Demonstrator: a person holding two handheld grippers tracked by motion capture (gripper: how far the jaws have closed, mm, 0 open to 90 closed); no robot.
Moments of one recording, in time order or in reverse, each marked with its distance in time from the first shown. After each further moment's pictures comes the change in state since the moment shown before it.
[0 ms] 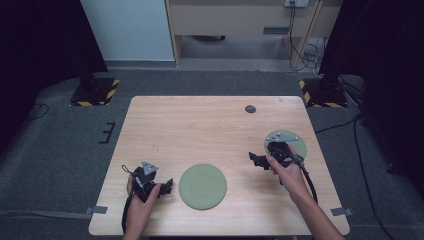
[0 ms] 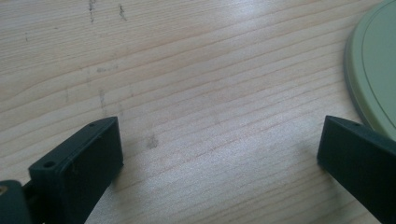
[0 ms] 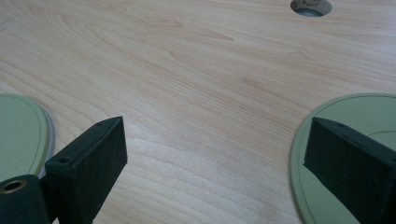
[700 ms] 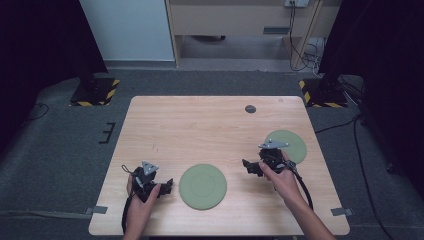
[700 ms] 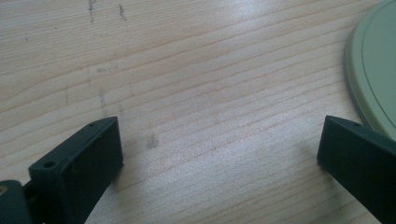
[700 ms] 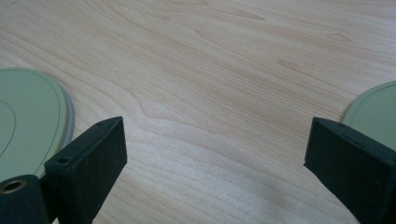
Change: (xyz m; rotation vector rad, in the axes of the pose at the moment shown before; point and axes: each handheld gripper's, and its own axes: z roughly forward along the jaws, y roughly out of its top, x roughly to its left) left arm 0.000 0.000 0.000 0.000 0.000 0.000; right arm 0.024 -0.013 0.009 0.038 0.017 -0.032
